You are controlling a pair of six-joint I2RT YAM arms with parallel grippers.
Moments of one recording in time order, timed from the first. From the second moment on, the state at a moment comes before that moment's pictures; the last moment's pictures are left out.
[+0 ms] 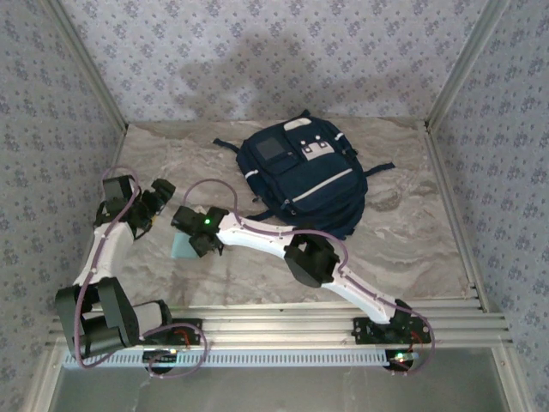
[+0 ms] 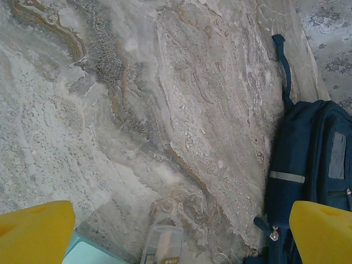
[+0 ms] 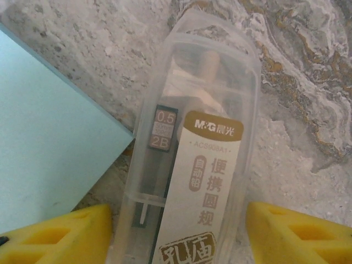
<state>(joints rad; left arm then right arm) 0.21 1.20 0.76 -0.37 0.32 -0.75 1.16 2.56 2.29 -0.94 0.26 0.43</state>
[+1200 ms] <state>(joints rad) -0.38 1.56 1.17 -0.42 0.15 -0.59 0.65 1.58 1.36 -0.65 0.05 0.45</state>
